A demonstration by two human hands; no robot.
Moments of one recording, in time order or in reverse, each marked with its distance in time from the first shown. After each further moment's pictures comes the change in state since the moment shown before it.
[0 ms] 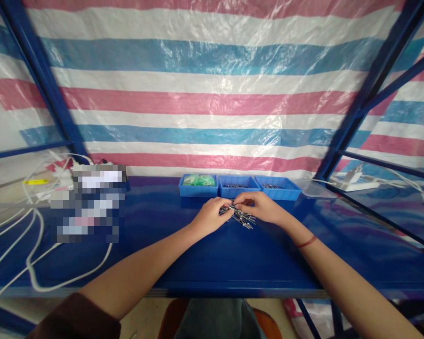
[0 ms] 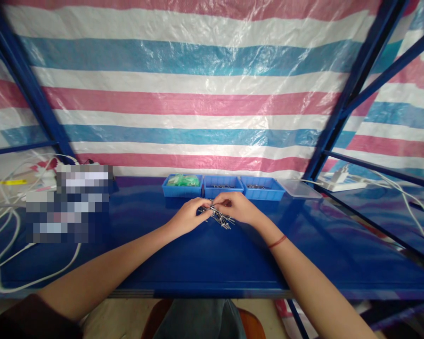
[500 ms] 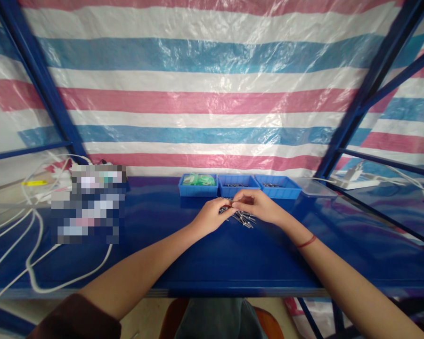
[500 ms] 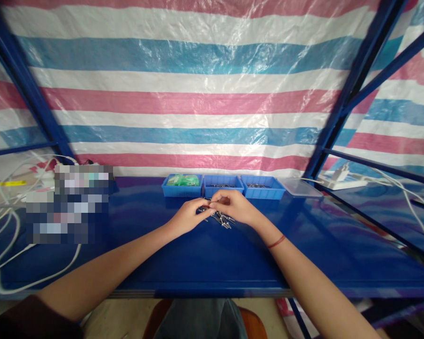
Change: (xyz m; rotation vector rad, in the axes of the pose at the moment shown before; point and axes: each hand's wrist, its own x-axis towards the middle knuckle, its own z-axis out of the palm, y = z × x) left_hand 0.002 0.010 -0.007 -0.112 -0.059 0.001; right_hand 0.001 -0.014 0.006 0.292 0.043 0.074
